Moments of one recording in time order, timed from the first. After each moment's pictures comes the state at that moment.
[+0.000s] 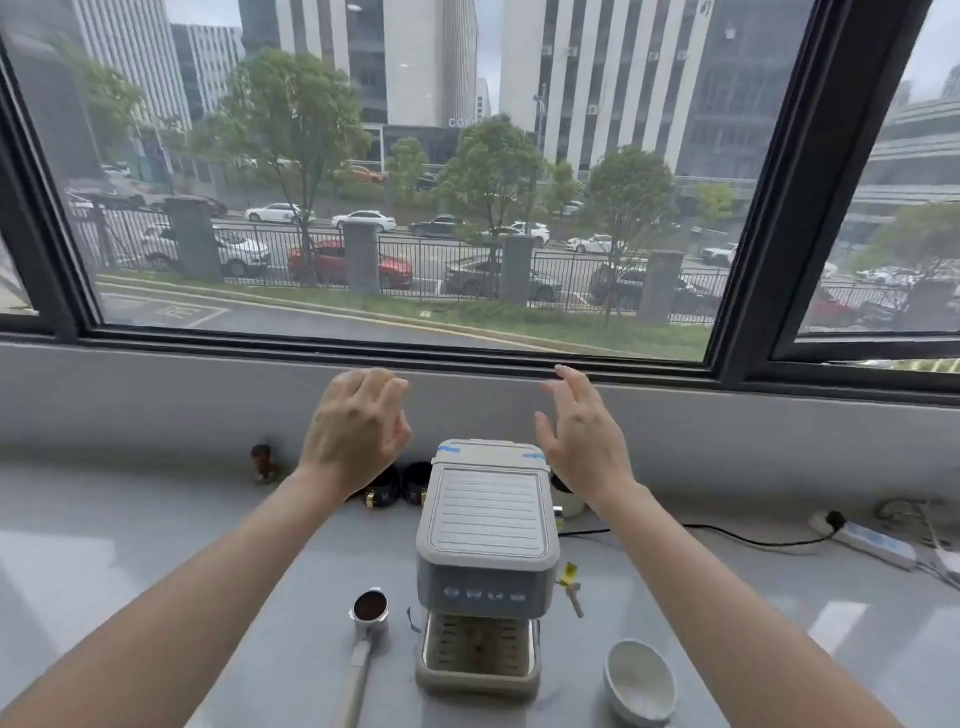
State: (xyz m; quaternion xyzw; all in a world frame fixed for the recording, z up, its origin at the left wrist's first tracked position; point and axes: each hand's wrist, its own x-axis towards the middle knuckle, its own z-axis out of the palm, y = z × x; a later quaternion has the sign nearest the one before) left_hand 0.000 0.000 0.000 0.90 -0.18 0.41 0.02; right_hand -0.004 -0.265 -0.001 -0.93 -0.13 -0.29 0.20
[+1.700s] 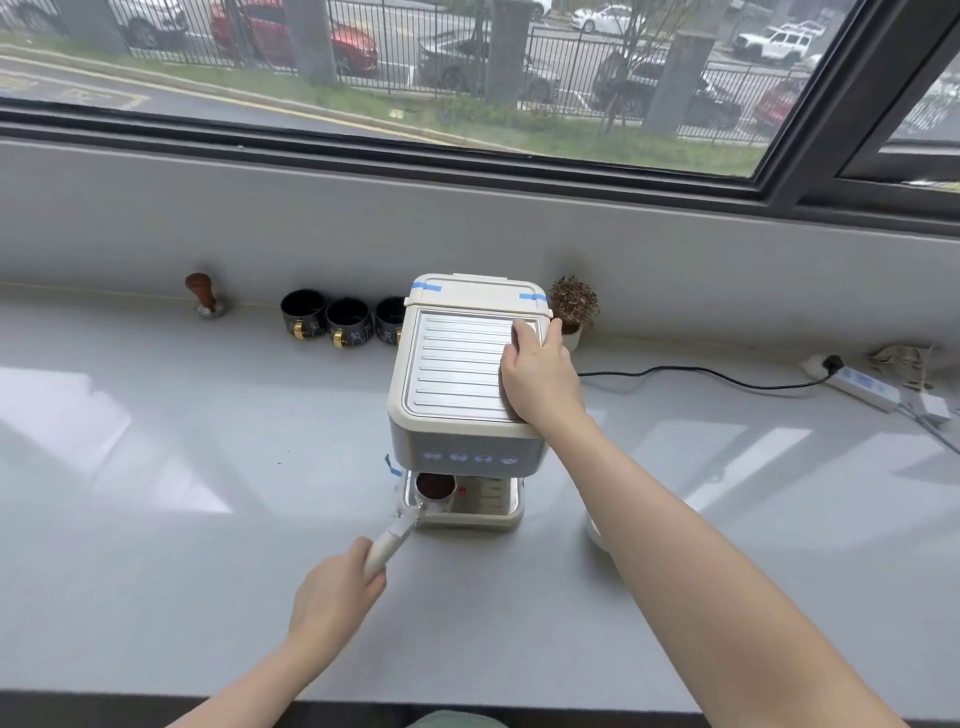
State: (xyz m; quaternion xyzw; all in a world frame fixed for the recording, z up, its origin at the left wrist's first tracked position) left_hand -0.113 -0.009 -0.297 0.97 0.06 -0.11 0.21; right_hand 0.046 -0.238 -0.150 -0.96 0.05 -0.04 0.27
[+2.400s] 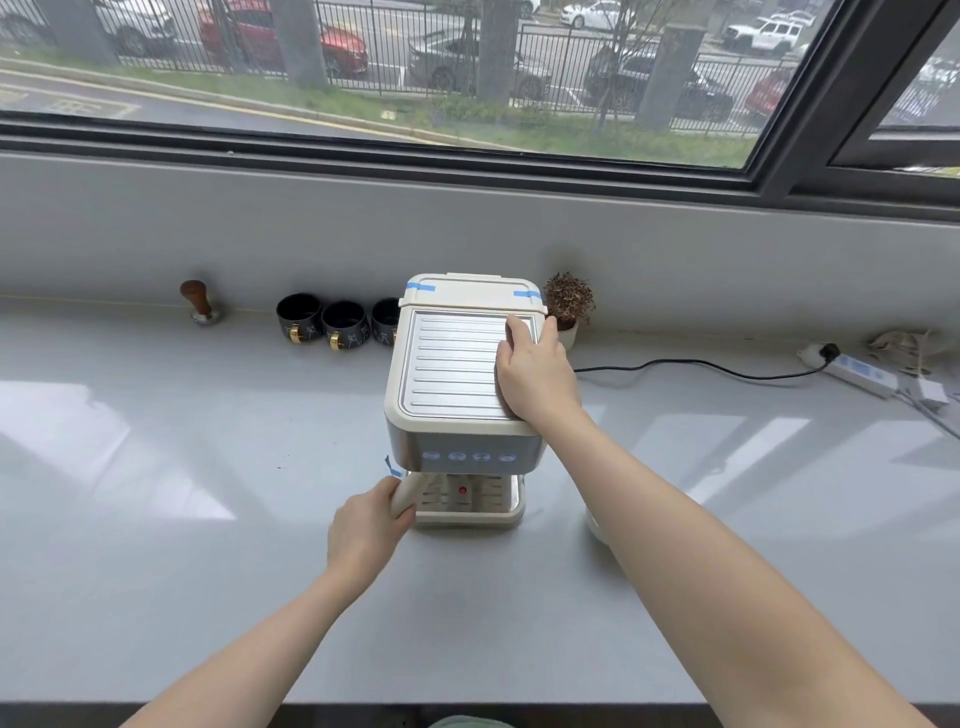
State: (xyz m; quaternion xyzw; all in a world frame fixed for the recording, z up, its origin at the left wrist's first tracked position) left_hand -0.060 -0.039 -0.261 0.95 0.08 -0.05 0.30; right_hand 0.048 -0.236 -0.146 -0.96 0.05 -0.04 0.27
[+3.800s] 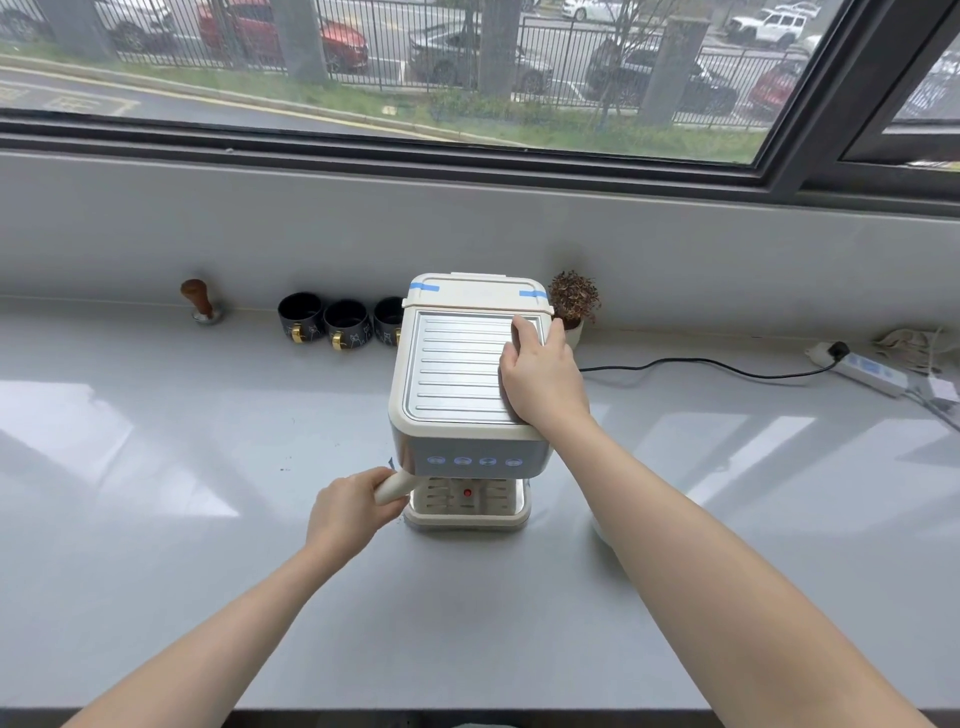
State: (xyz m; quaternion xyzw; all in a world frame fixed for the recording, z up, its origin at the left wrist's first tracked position) left_hand -0.037 -0.010 -0.250 0.95 0.03 -0.08 0.30; right_hand 0.048 -0.235 -0.146 -0.96 0.07 -0.05 0.27
